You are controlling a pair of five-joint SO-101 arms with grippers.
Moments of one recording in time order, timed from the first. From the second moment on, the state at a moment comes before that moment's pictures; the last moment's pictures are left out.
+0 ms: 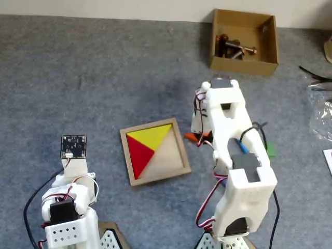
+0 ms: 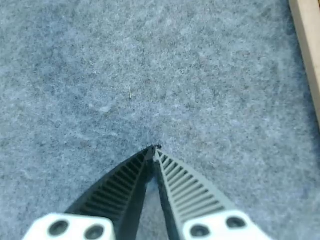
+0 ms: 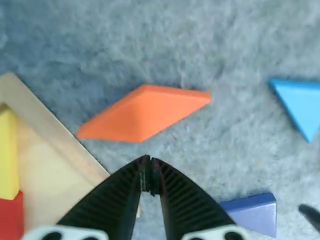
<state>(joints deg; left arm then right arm) -18.9 -104.0 96.0 76.4 -4.3 -12.0 17.7 2.2 82.1 -17.6</state>
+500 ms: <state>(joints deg) -18.9 -104.0 96.0 76.4 -4.3 -19.2 17.7 2.6 71.3 -17.6</state>
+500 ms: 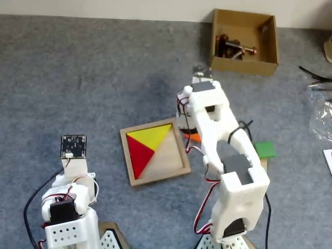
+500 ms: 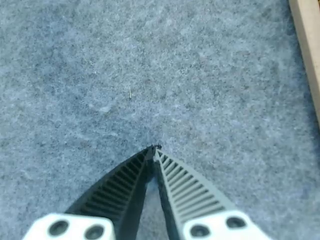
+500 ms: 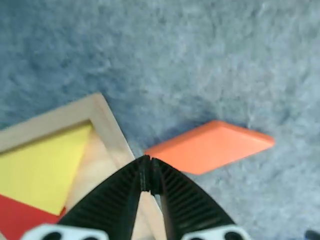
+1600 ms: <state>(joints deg) -18.9 -104.0 96.0 76.4 -4.3 -16.0 17.6 8.8 72.2 -17.6</state>
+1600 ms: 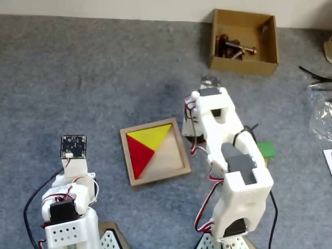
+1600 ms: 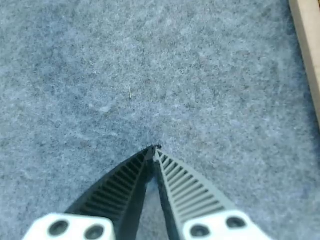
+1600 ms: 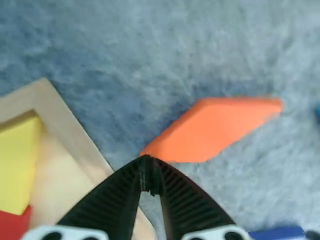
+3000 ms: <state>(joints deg) -18.9 -104.0 96.0 76.4 -4.3 -15.9 6.7 8.2 85.6 14.8</state>
